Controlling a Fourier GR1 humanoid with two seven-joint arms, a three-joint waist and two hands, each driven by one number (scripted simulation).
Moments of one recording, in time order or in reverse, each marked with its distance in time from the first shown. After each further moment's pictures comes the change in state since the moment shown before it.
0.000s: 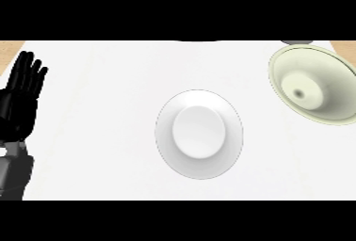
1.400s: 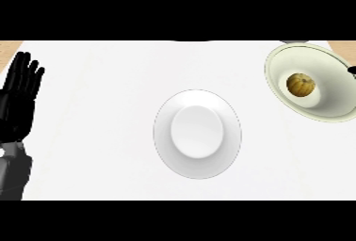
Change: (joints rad) left arm 0.002 -0.011 0.027 0.000 -0.017 -0.011 0.005; right arm -0.163 0.270 -0.287 0.615 0.038 -0.455 -0.366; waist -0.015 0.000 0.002
